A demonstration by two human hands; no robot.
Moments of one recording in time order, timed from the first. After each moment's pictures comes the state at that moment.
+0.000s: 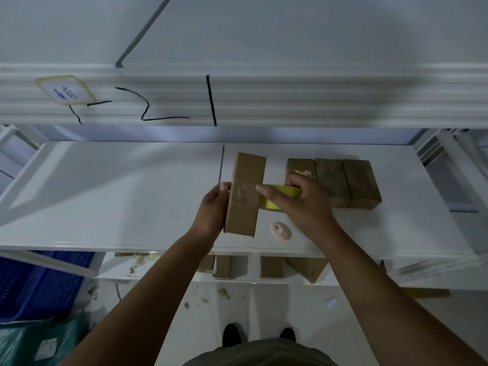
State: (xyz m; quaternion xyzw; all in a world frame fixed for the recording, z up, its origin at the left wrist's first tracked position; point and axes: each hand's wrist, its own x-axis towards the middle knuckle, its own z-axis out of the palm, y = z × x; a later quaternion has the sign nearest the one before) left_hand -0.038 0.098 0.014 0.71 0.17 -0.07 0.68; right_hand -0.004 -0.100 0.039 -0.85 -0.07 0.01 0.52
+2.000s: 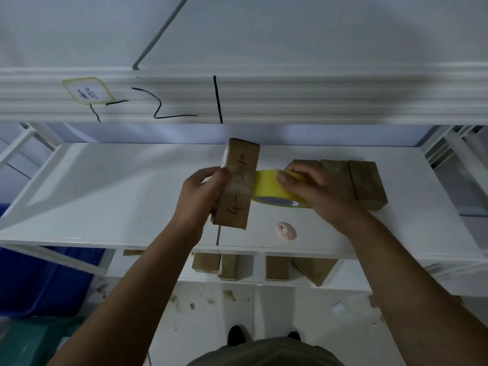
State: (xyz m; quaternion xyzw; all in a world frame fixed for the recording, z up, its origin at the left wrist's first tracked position) left_hand -0.047 0.115 0.062 0.71 0.20 0.01 0.68; right_hand 0.001 -0.118 0.074 -0.81 -0.13 0.13 0.56
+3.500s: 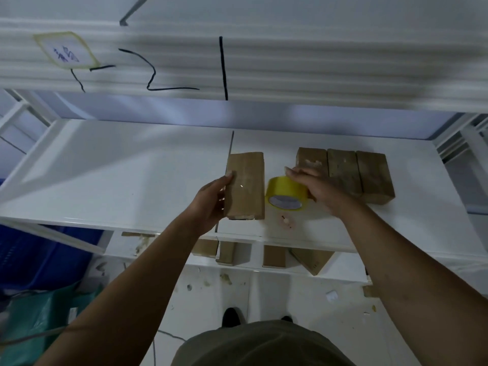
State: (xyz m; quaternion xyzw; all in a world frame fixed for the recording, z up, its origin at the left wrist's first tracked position) left_hand -0.019 0.129 -0.033 0.55 0.26 -0.15 0.78; right_hand 0.079 -0.131 -0.035 -0.76 -0.01 0.28 0.58
